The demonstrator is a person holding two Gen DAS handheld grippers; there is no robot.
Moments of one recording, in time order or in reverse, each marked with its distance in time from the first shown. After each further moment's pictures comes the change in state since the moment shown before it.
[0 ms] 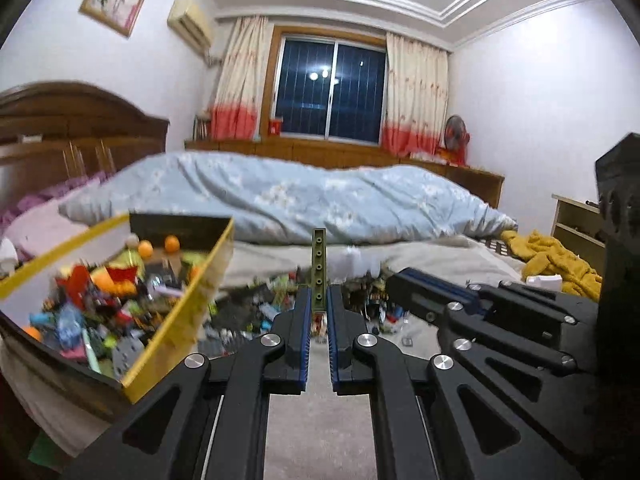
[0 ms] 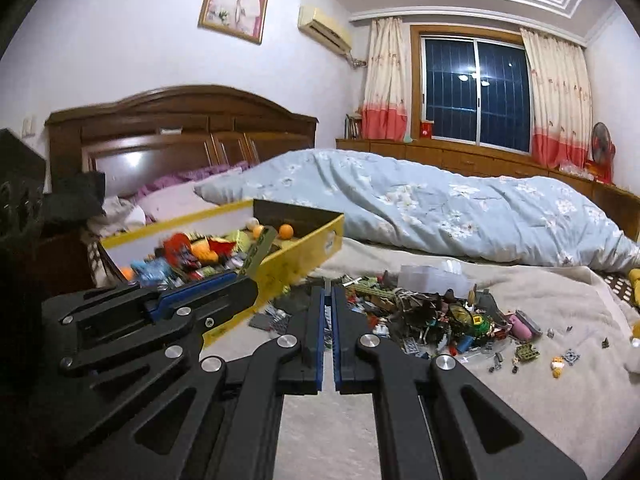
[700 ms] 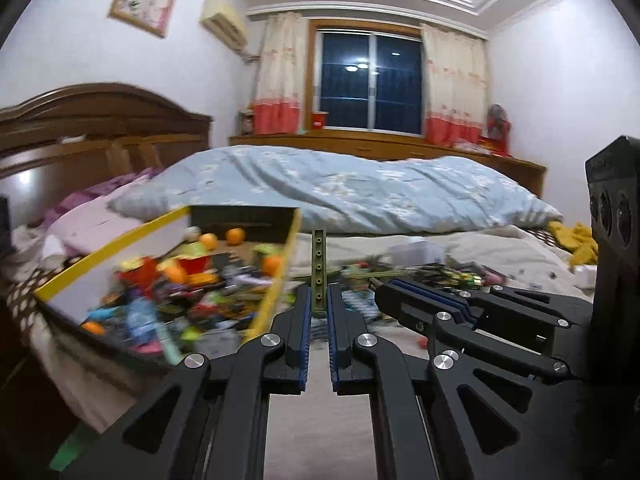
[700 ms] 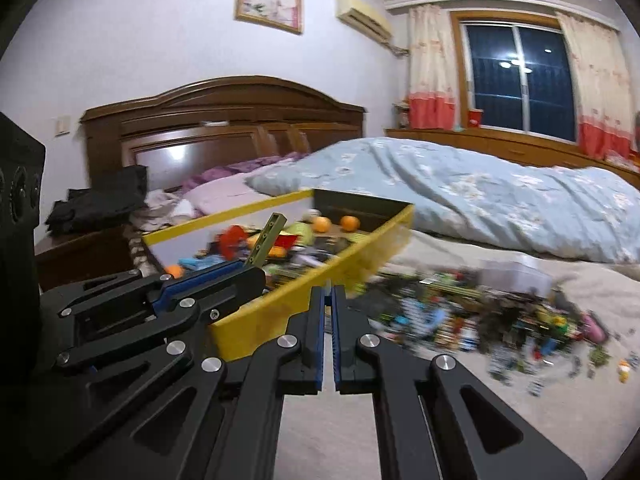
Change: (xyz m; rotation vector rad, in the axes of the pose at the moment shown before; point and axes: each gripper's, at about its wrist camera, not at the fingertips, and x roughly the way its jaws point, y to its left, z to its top) left arm -0.019 0.061 -0.010 -0.020 0.038 0.190; right arm 0.047 0.057 -0.002 -0.015 0.034 0.209
